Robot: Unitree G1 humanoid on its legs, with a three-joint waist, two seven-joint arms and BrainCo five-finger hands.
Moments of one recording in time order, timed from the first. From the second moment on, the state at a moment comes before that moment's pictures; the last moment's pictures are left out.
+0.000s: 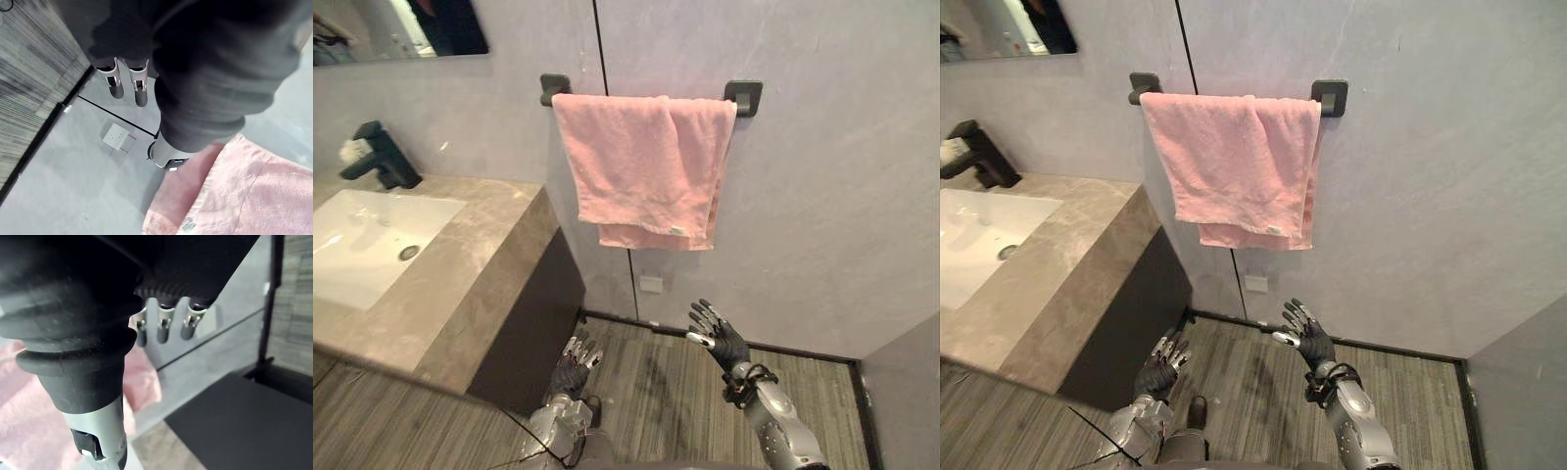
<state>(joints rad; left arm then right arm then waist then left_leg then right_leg) 0.31 0.02 -0.08 0.24 -0.51 -0.10 -0.11 0.13 -0.16 0.17 0.25 0.54 -0.06 0.22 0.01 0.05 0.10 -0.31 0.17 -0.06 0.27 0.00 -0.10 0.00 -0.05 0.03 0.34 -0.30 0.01</state>
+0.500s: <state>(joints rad) 0.19 0.07 -0.18 0.29 -0.50 -0.10 -0.10 0.29 -0.02 0.02 0.18 0.55 -0.08 0.21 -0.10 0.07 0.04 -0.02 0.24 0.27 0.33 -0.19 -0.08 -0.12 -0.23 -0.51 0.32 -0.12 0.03</state>
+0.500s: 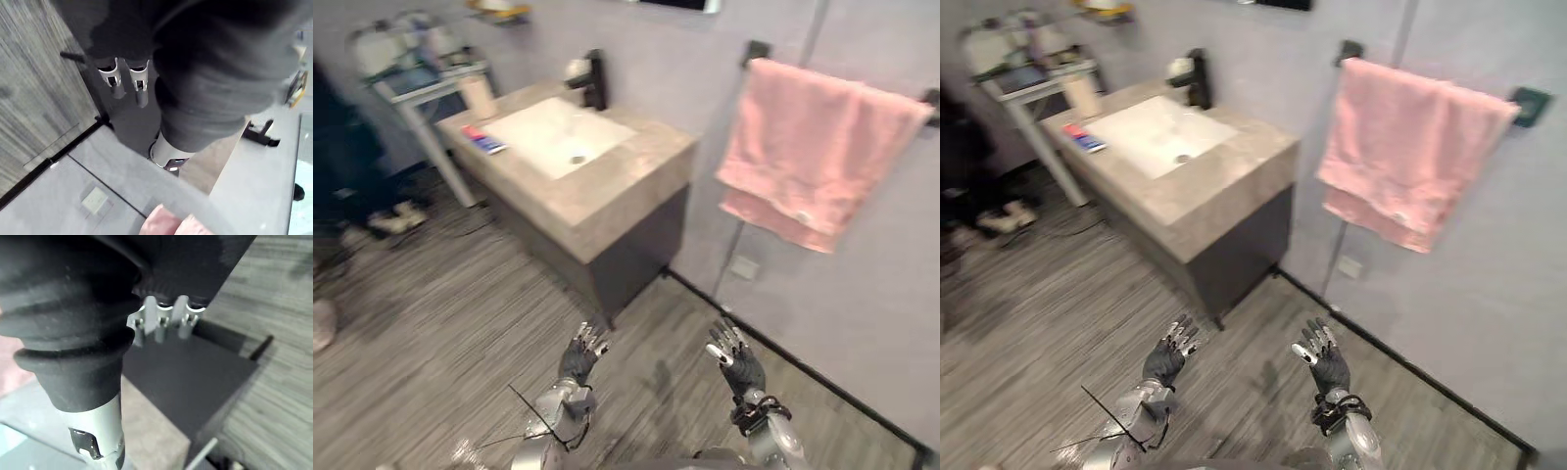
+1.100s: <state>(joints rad) 0.26 0.12 -0.03 0.23 -0.46 -0.11 -0.08 0.30 0.01 0.06 0.21 0.54 -0.06 0.18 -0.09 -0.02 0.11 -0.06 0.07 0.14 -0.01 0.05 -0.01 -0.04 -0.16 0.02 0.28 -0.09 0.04</state>
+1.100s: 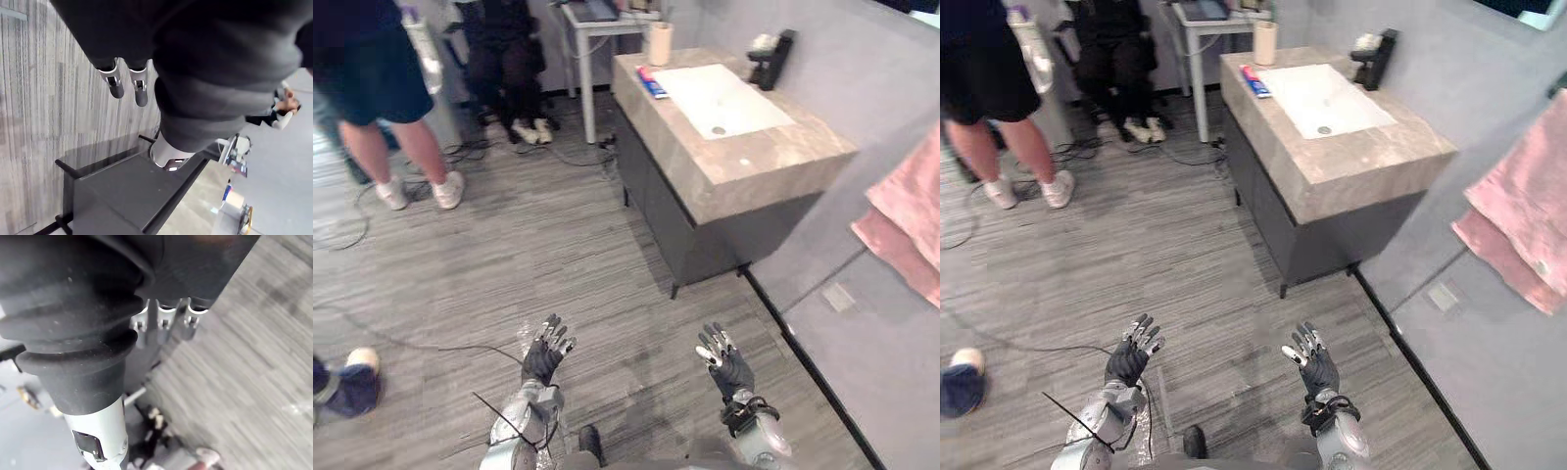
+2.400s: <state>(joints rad) 0.30 0.06 -0.02 0.16 -0.38 -0.12 0.06 0.24 -0.02 0.30 0.26 0.43 -0.06 0.17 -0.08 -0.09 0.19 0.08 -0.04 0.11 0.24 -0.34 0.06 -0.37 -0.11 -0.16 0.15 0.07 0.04</state>
